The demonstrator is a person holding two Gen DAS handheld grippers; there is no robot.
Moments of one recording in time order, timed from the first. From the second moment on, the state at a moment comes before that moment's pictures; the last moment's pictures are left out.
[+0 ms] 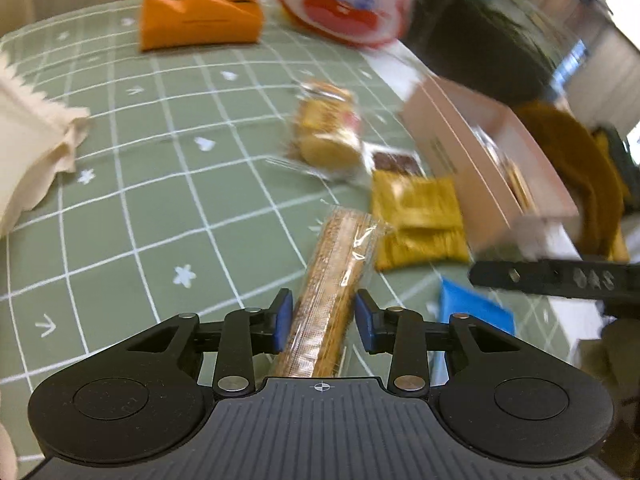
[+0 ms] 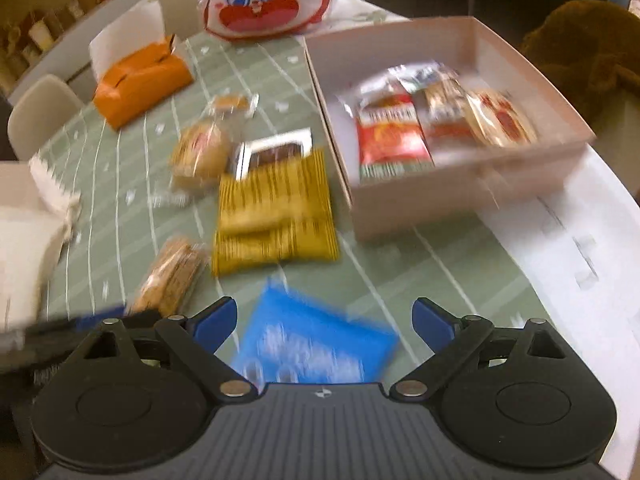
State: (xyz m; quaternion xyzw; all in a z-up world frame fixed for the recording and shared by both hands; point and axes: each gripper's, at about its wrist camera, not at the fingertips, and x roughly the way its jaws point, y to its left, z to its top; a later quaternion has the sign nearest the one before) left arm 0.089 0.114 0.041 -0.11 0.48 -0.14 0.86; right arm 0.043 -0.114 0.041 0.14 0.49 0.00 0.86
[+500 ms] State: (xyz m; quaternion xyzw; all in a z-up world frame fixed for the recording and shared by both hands) left arm 0.059 0.105 0.056 -0.02 0.51 -0.19 0.84; right arm 0.125 -0.062 0.011 0.05 0.52 0.04 0.85
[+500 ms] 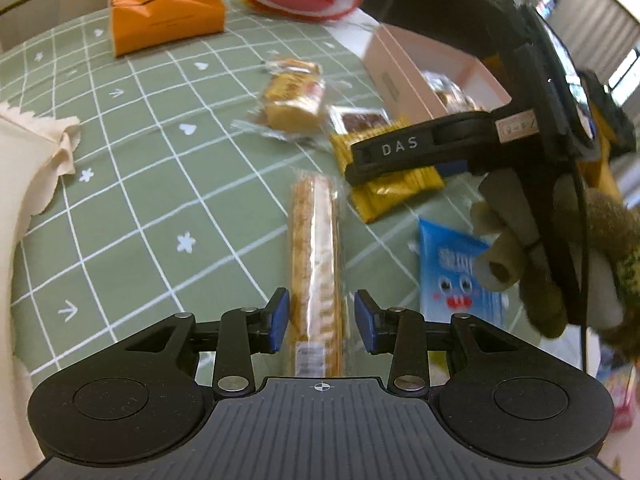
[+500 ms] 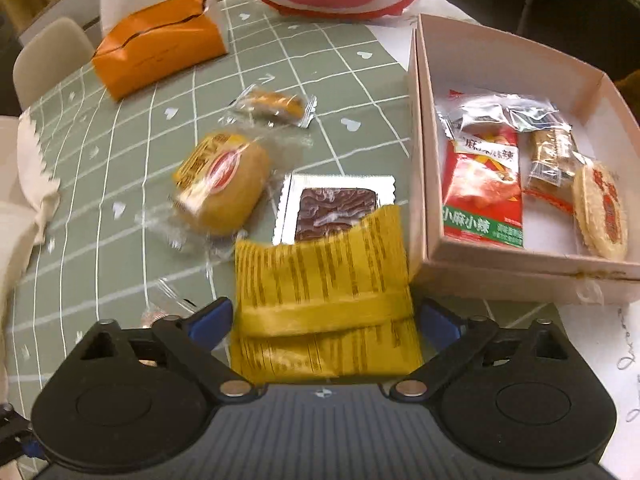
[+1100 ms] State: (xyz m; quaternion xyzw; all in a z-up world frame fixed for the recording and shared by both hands) left arm 0.065 0.078 0.035 -0.05 0.52 -0.19 0.83; right arm 0.035 -0.135 0.031 0.09 0.48 0.07 0.87
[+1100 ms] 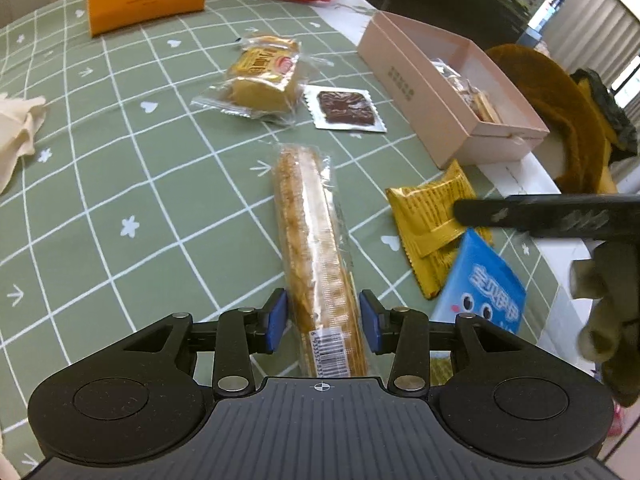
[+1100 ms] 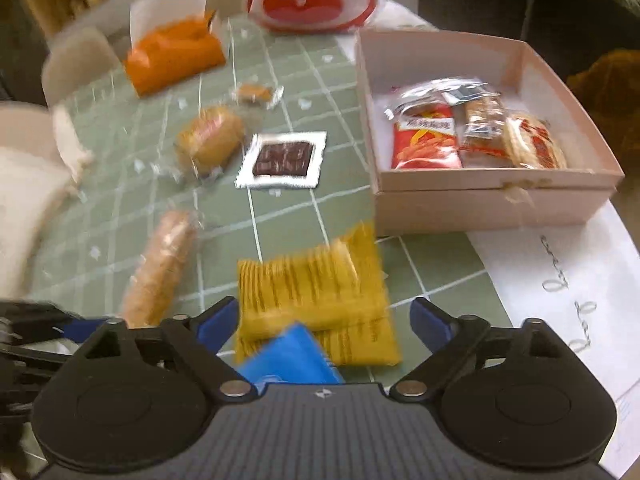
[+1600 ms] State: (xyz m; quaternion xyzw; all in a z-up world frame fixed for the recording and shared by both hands) left arm 0.059 0.084 0.036 -0.07 0.52 -0.17 0.83; right arm 0.124 -0.141 0.030 0.15 0.49 0.04 0.86
